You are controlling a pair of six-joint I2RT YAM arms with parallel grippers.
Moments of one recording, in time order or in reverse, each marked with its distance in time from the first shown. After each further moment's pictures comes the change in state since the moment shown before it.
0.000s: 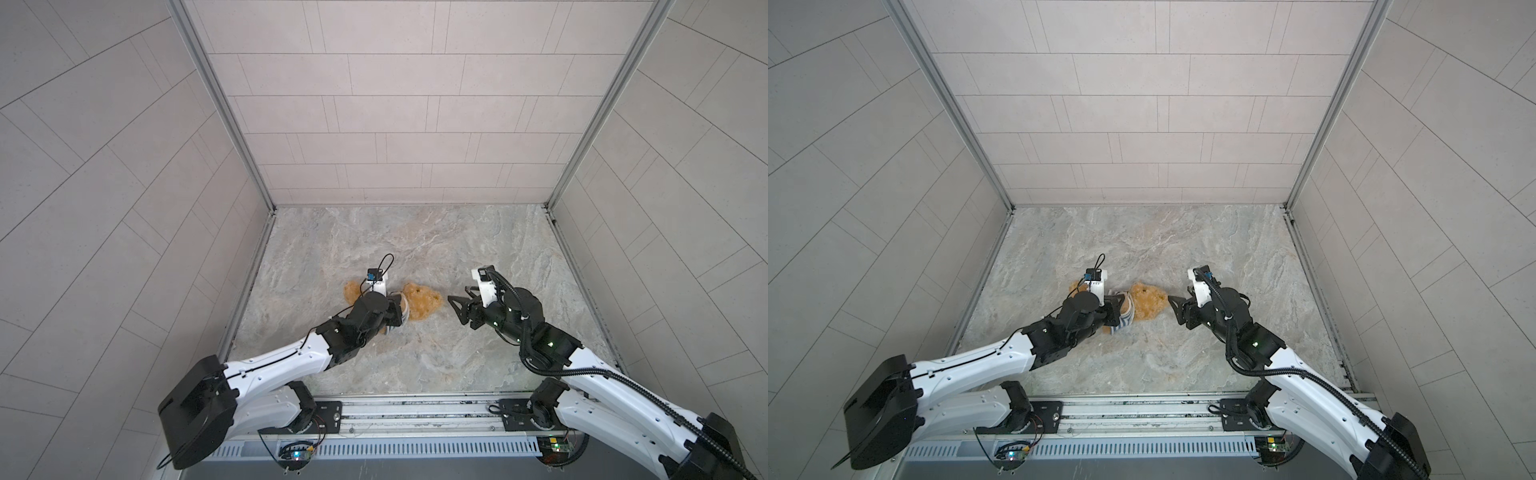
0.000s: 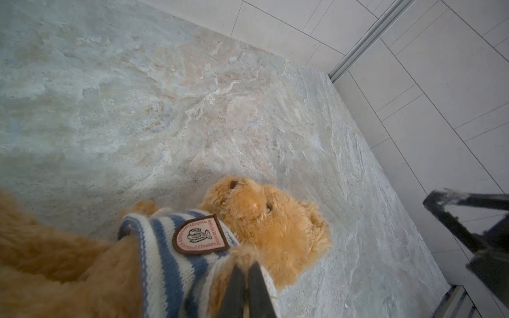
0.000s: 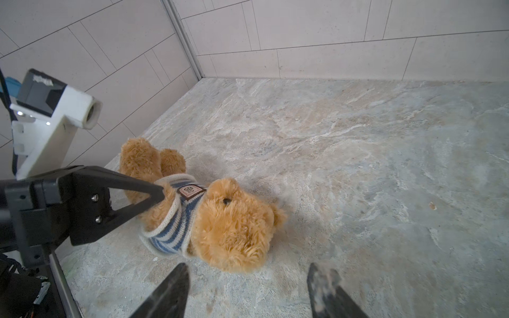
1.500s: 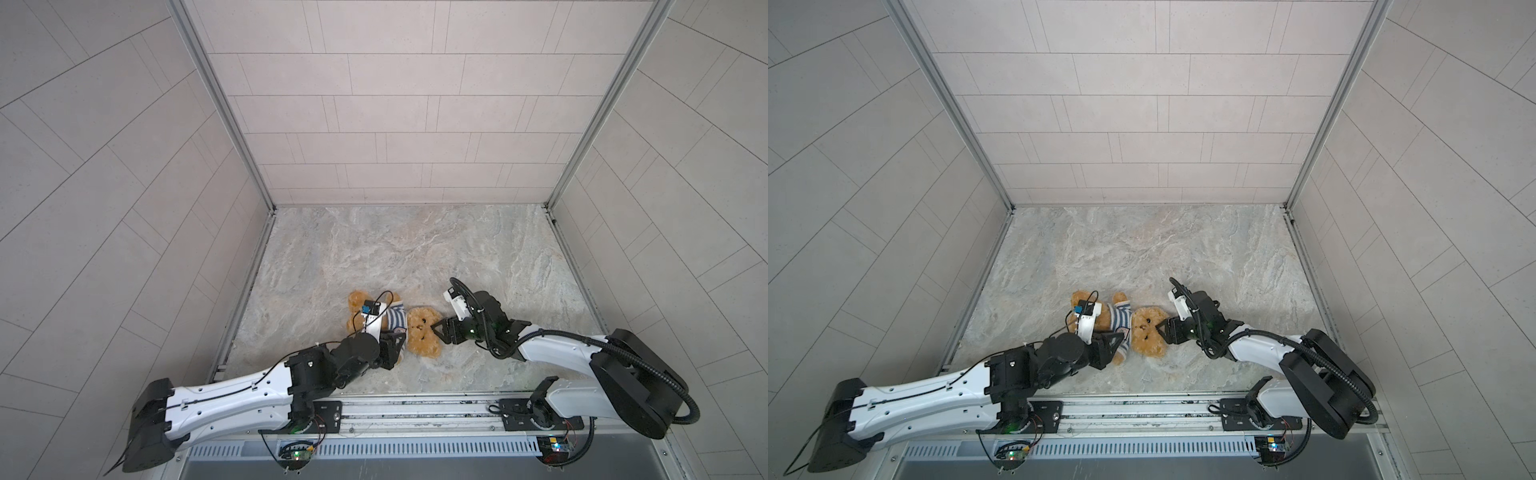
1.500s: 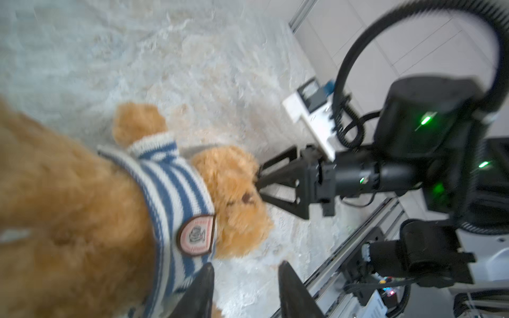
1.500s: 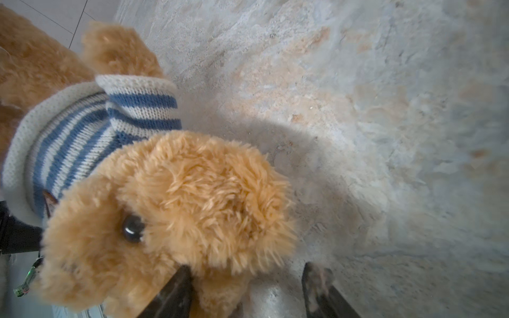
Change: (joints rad) left arm -0.241 -0.331 0.016 -0.367 -0.042 -0.090; right arm 0.008 0.514 -0.099 0.249 -0.285 0.167
